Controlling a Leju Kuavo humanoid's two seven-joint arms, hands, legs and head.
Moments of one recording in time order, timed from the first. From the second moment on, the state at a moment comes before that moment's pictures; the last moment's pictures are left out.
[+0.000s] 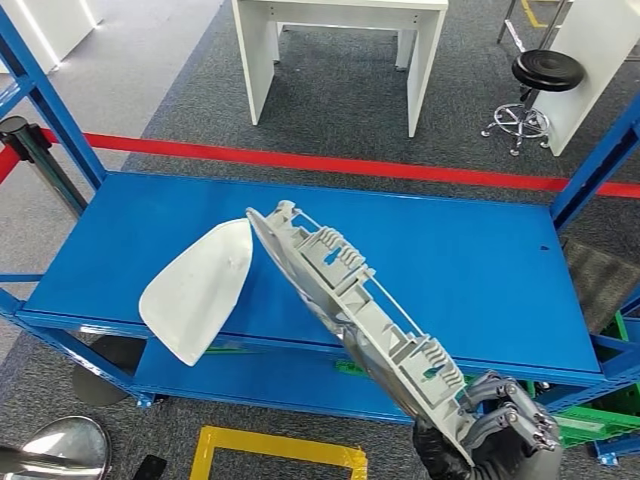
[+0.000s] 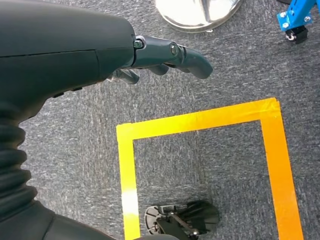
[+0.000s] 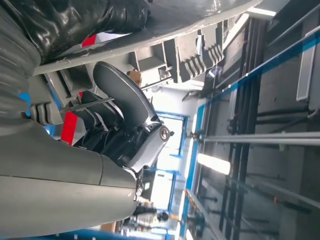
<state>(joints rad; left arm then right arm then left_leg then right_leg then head) -0.02 -0.07 0.47 -0.20 -0.71 0.20 -0.34 0.37 -0.03 0.42 -2.11 0.43 -0.69 -0.67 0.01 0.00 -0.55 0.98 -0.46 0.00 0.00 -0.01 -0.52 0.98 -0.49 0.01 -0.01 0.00</state>
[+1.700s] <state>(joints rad) -0.01 -0.08 0.57 -0.20 -0.71 0.01 -0.50 0.45 0.21 0.22 -2.26 0.59 -0.70 -0.67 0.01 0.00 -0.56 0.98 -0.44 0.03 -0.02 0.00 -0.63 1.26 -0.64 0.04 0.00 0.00</state>
